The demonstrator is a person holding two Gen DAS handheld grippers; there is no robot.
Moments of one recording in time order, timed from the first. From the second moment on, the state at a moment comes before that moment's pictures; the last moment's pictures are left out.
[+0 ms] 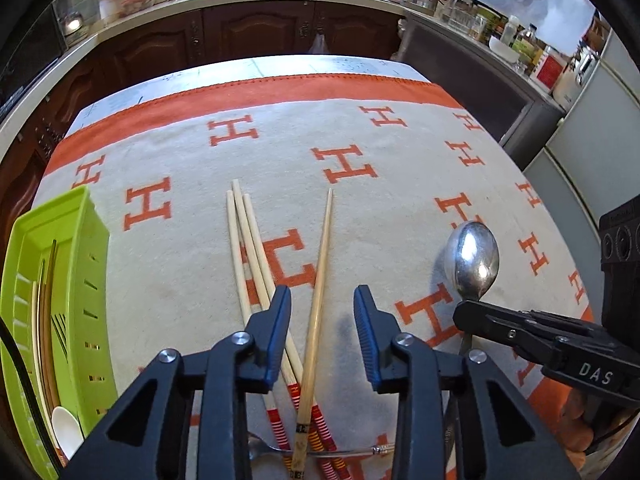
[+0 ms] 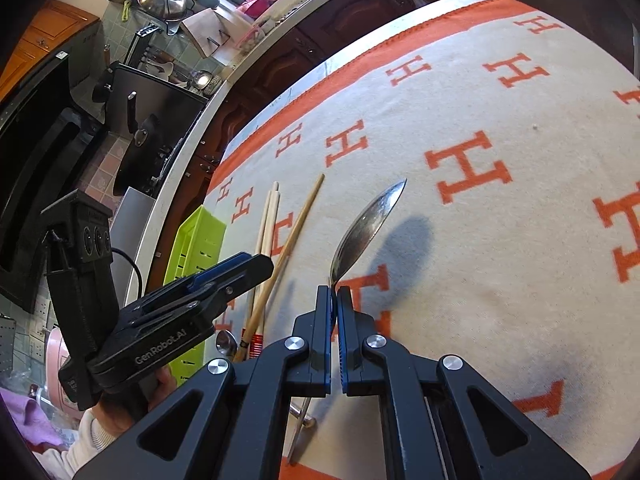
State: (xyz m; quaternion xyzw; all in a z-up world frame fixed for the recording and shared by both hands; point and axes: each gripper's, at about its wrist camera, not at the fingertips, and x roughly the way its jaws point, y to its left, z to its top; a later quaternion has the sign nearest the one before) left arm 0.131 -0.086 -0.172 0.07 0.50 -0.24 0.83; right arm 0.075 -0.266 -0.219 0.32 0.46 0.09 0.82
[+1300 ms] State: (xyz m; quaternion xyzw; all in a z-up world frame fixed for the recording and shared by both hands) left arm 0.073 -0.007 -0.104 0.00 0.50 -0.21 0.84; right arm 0.058 -0.213 -0.154 0.27 0.43 0.16 0.85
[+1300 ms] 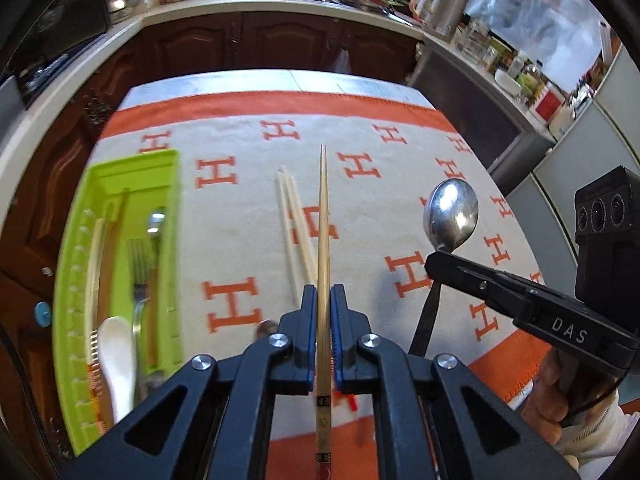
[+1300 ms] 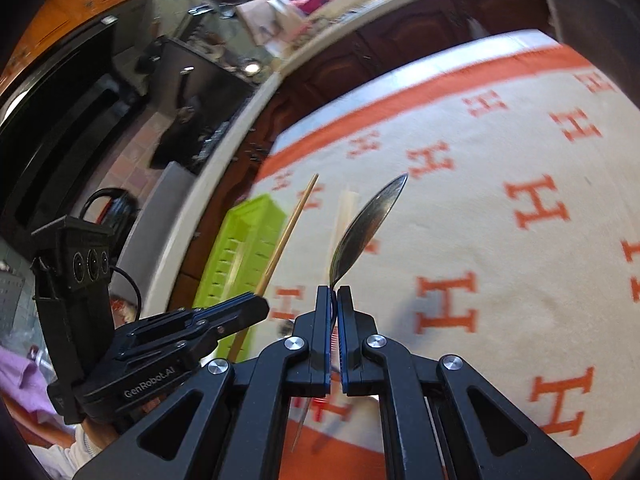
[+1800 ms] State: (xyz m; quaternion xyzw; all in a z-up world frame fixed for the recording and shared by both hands) left arm 0.084 0.136 -0.100 -0.02 0.48 -0.11 0.87; right arm 0.093 -0.053 -0.068 0.18 0.41 0.24 0.86
